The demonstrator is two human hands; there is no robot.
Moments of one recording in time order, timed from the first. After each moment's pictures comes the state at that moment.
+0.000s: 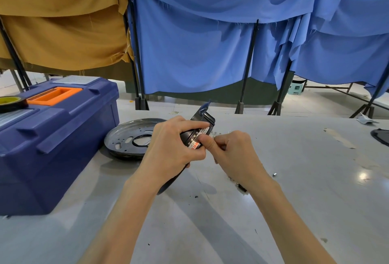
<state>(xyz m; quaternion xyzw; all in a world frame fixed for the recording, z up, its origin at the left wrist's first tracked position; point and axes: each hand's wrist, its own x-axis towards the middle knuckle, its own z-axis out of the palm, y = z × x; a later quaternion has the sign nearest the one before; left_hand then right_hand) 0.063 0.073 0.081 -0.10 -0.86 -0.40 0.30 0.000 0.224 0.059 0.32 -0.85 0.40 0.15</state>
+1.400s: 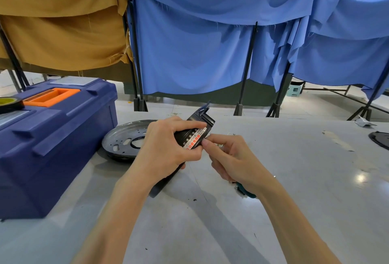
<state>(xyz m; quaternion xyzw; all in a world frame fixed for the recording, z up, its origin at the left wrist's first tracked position) 0.065 0.065 0.089 -0.11 -0.86 -0.43 0.25 -0.001 0.234 0.059 0.38 -0.71 0.59 -0.07</state>
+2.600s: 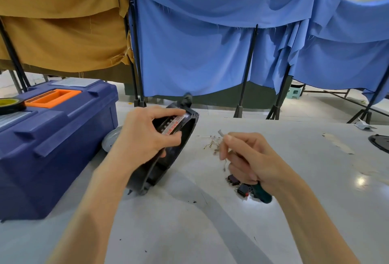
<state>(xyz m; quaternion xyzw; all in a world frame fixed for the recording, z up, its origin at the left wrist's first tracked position) 0.066 0.037 0.104 -0.07 -0.86 -0.43 0.28 -0.006 0.263 0.071 0.38 -0.64 0.65 -0.17</state>
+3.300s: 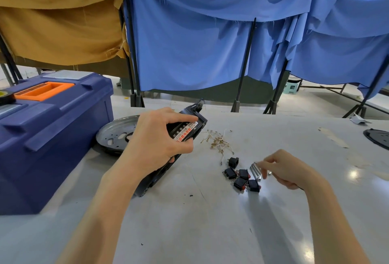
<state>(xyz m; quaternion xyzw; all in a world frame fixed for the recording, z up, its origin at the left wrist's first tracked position) 0.065 0.056 0.091 -0.08 -0.88 -0.39 0.26 -0.068 0.349 0.026 0.07 -0.93 0.33 -0.16</state>
